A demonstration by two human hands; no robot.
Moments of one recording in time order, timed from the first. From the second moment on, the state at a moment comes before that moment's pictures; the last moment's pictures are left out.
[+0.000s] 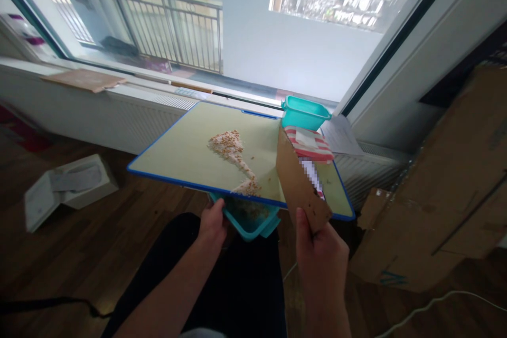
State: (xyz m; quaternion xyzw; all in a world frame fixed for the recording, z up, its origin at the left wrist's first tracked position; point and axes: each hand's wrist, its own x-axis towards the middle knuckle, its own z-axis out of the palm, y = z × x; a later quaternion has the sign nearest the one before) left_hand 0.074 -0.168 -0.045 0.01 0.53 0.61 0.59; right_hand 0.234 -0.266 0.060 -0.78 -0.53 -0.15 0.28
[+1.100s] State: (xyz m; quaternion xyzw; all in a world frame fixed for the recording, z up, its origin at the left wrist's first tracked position) left_hand 0.057 -0.205 -0.043 0.04 0.46 0.67 0.59; right_hand 0.233 -0.264 0.046 -0.72 -0.64 -0.06 0.27
